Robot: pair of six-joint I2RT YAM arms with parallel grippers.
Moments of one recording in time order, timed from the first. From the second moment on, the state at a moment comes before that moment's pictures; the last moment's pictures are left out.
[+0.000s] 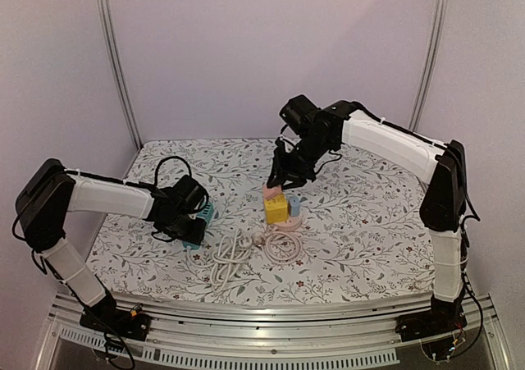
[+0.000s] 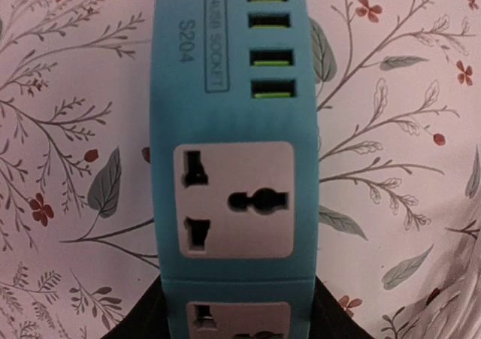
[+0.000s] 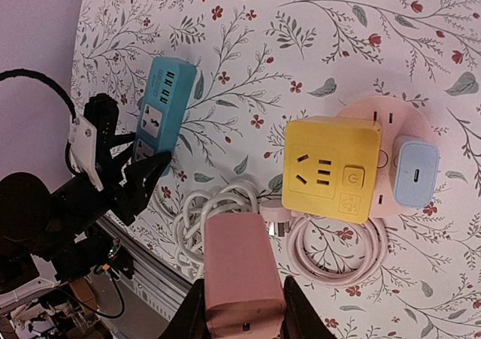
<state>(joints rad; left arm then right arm) -0.66 1.64 0.83 -0.41 -0.24 -0.38 0.78 2.11 2.07 -1.03 -0.32 0.71</state>
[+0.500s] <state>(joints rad) -0.82 1.85 1.09 -0.42 -0.20 -0.29 0.64 1.89 1.79 -1.03 -0.21 0.75</state>
